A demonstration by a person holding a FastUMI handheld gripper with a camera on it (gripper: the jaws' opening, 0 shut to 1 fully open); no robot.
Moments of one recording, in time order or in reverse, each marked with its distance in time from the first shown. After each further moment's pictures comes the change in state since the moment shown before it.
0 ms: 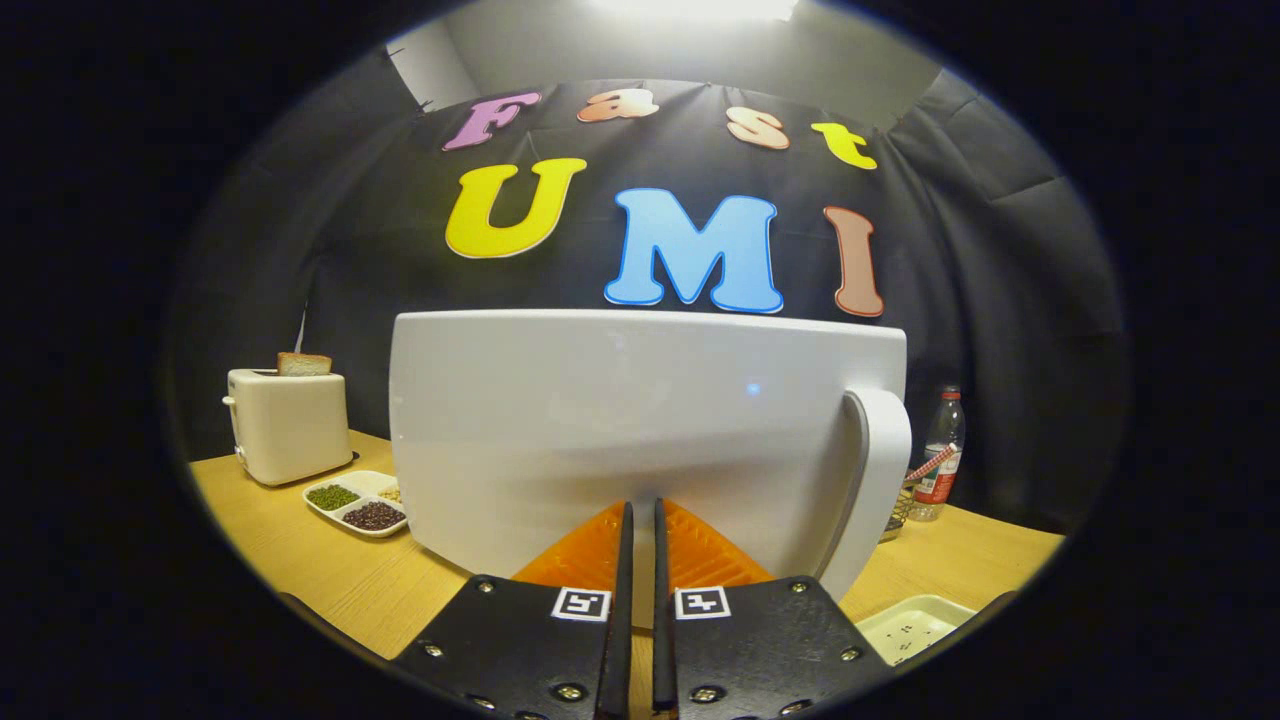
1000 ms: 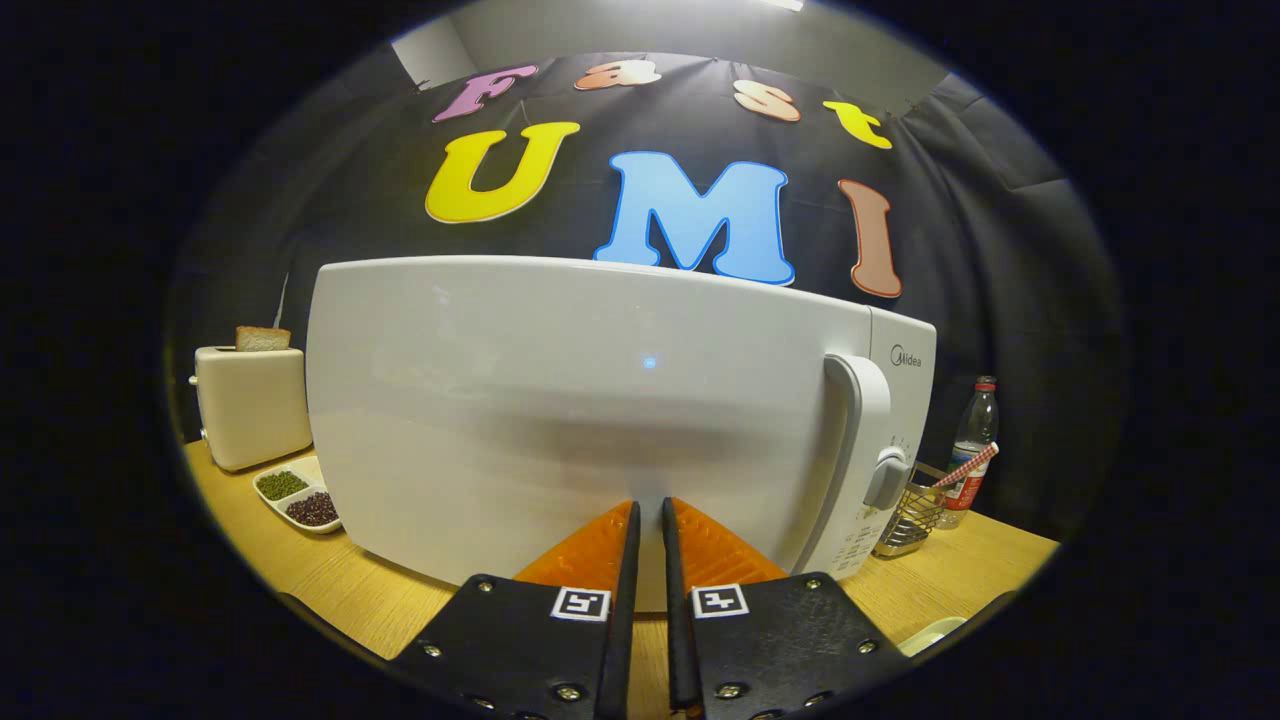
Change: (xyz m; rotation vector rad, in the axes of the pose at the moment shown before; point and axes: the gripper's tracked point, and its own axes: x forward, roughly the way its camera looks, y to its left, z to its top) arm 0.057 -0.010 -0.015 -0.001 0.103 0.015
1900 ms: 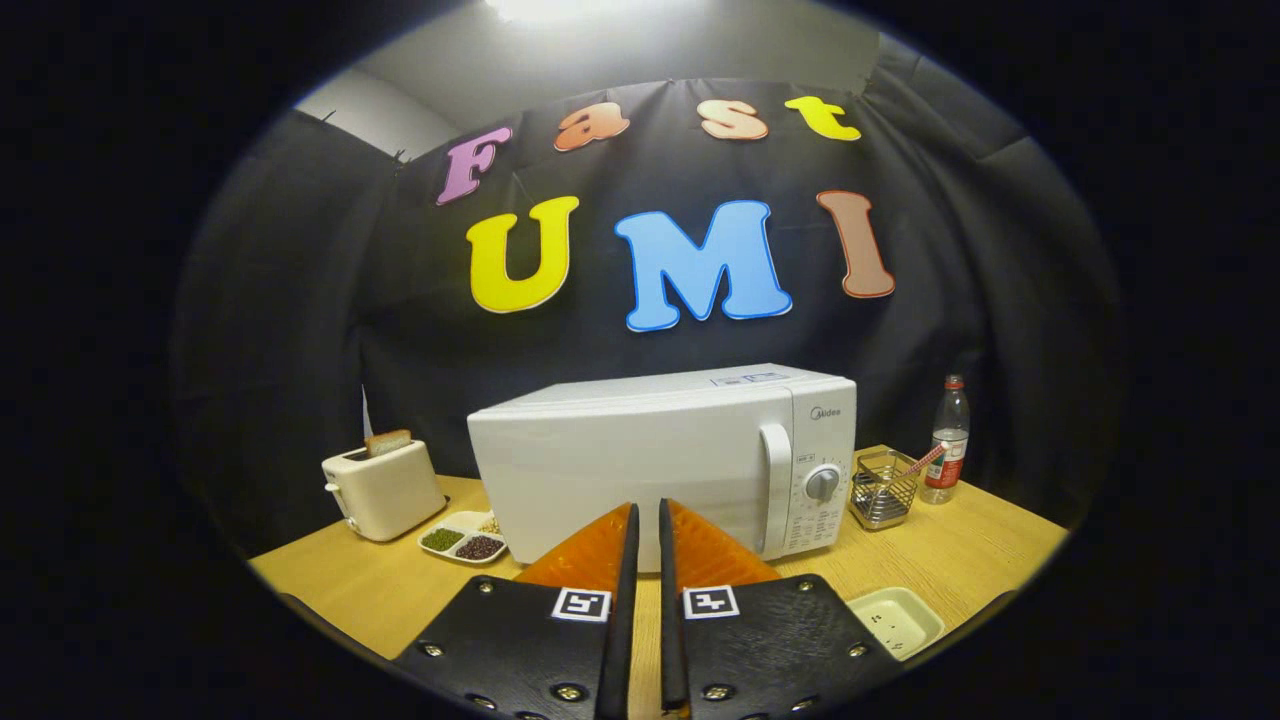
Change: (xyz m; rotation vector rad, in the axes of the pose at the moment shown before) arm -0.164 -0.001 0.091 0.127 -0.041 0.169
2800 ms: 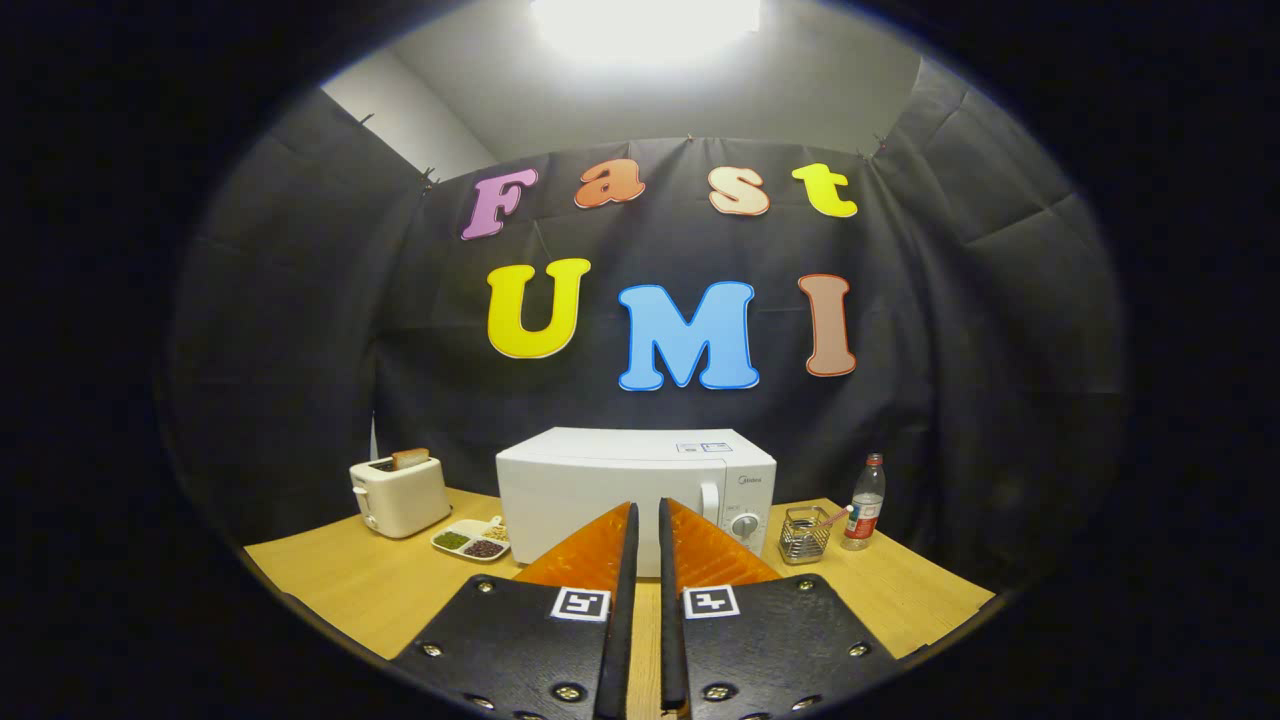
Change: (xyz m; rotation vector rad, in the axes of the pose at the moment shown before) arm -0.142 -0.012 0.081 -0.057 -0.123 -0.020
